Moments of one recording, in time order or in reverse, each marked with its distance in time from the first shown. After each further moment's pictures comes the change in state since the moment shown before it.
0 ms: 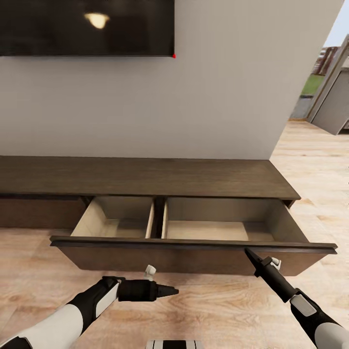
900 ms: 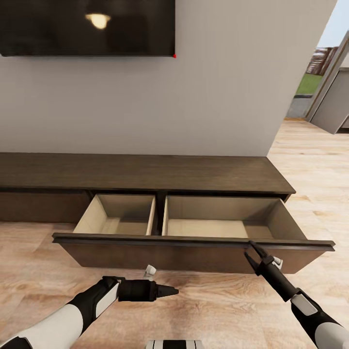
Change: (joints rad) left arm 0.000 0.000 0.000 0.000 0.000 0.000 0.000; right arm -0.001 0.000 -0.022 -0.003 -0.016 0.013 0.002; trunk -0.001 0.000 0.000
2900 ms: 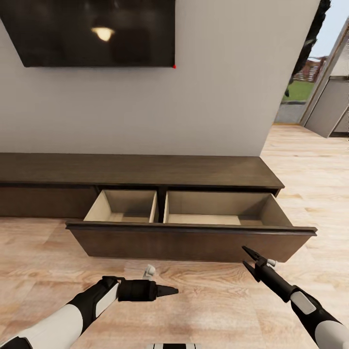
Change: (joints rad) left arm 0.000 0.000 0.002 0.002 0.008 0.022 -0.005; right arm 0.000 -0.001 0.002 -0.035 0.090 0.016 -0.215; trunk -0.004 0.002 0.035
